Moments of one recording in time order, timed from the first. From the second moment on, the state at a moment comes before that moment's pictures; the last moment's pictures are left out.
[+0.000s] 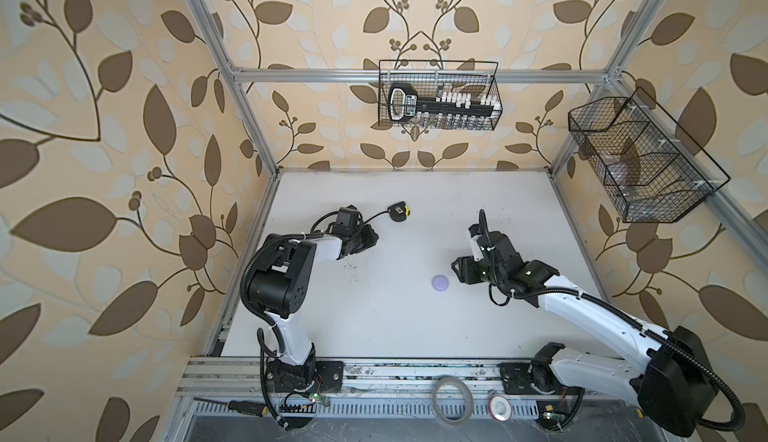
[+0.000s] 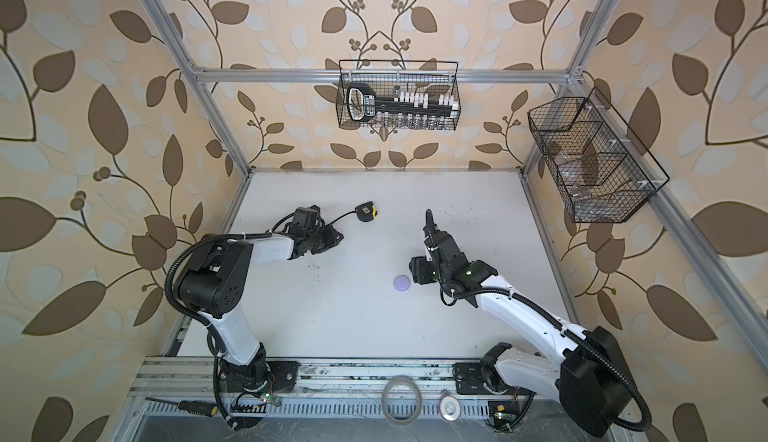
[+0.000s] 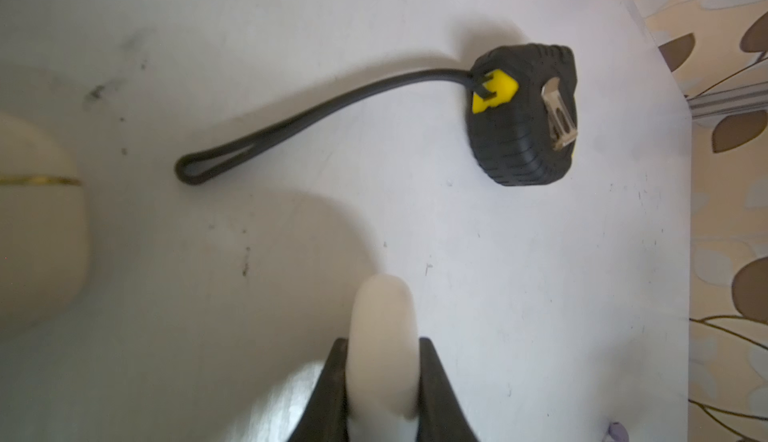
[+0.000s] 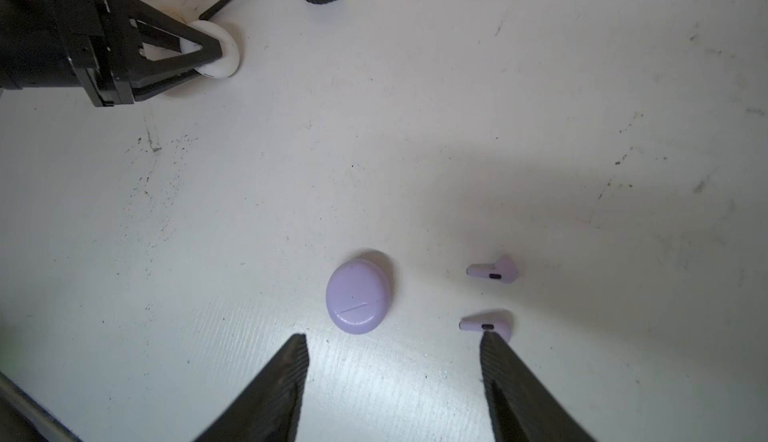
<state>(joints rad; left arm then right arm) -0.24 1.81 0.90 0.11 0.29 -0.69 0.59 1.16 0.72 -0.43 0.07 0.40</state>
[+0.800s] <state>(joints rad) -0.21 1.62 0.79 0.12 0.22 -0.68 0.78 1.49 0.79 -0.44 0.18 0.40</state>
